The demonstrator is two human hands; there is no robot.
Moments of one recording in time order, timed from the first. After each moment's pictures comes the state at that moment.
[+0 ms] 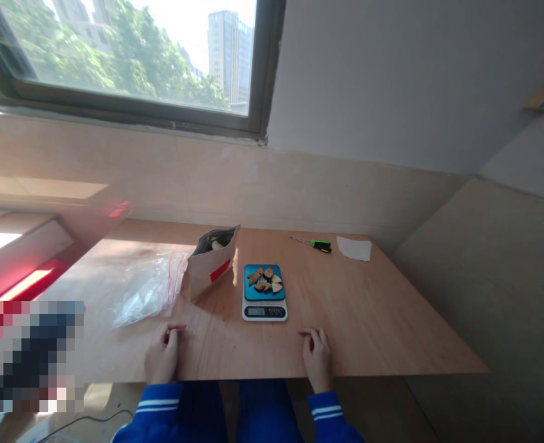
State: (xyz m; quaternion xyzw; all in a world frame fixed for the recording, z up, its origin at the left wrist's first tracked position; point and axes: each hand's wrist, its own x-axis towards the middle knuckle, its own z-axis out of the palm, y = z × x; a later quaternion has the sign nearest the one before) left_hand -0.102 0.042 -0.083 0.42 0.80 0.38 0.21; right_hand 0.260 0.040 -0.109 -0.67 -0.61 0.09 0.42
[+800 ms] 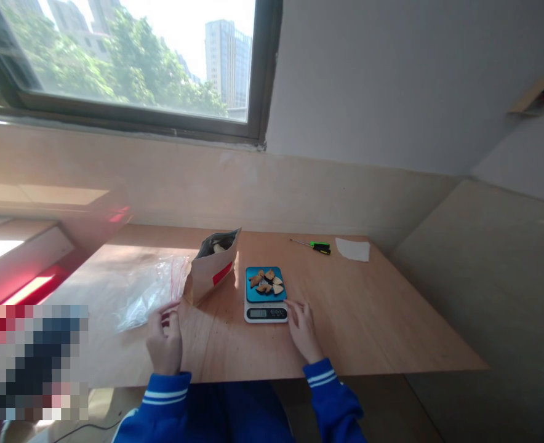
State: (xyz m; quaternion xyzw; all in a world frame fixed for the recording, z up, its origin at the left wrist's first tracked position) left_hand -0.079 0.057 -0.026 0.40 0.71 0.56 0.12; right_hand 0.230 0.092 -0.080 -0.61 -0.65 0.14 0.43
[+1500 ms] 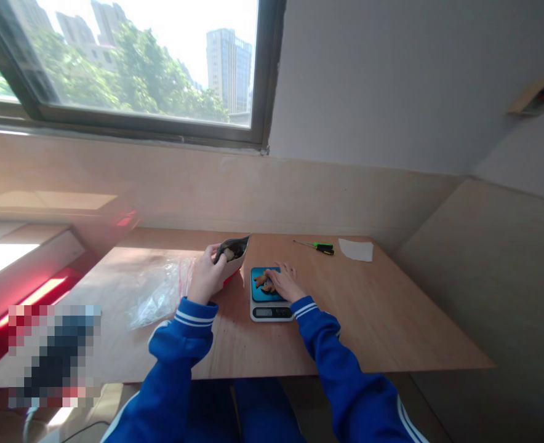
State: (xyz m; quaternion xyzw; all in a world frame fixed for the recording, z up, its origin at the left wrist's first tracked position) left_hand -0.047 0.147 0.080 0.57 0.65 0.46 0.21; right_hand 0.185 0.190 -0.017 -0.60 -0.79 0.05 0.14
